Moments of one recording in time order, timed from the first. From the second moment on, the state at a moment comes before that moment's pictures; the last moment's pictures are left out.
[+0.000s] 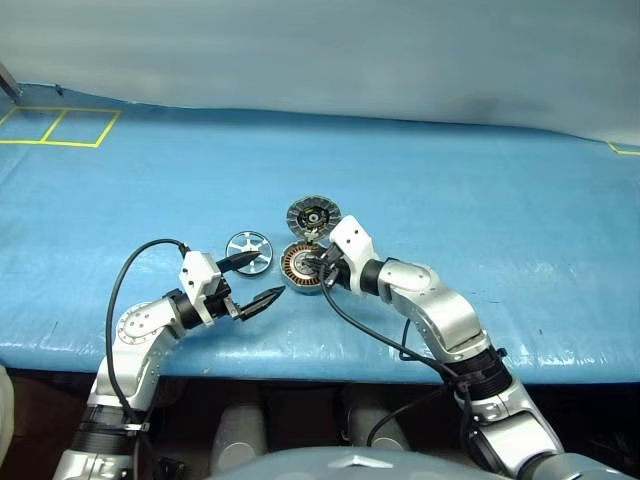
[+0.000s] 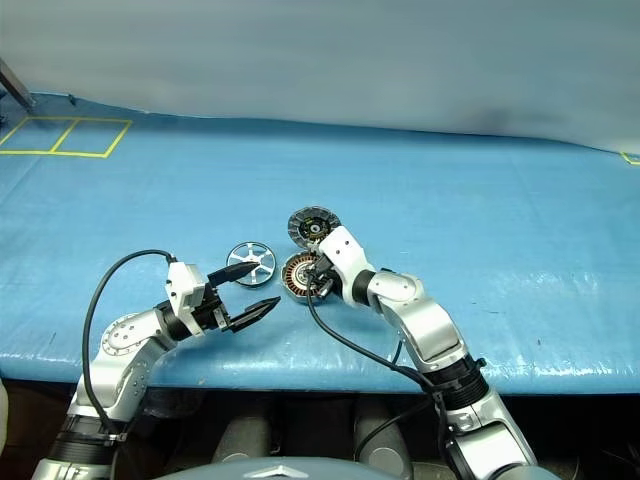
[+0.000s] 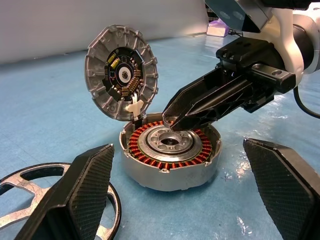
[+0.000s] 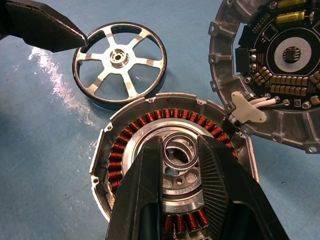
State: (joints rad) left arm -0.01 0.45 -0.01 -0.09 -0.40 0.08 -0.92; right arm -0.37 -0.27 0.33 -0.19 0.17 0.72 0.54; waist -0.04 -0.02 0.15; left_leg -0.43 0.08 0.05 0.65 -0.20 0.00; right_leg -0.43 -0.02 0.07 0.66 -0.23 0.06
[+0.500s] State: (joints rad) left arm 0.00 0.45 -0.01 -0.09 -0.40 0.07 -0.92; right arm -0.38 -0.26 0.34 -0.14 0.16 0.70 0.55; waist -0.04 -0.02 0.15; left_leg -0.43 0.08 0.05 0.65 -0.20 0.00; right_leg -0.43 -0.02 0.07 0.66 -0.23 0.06
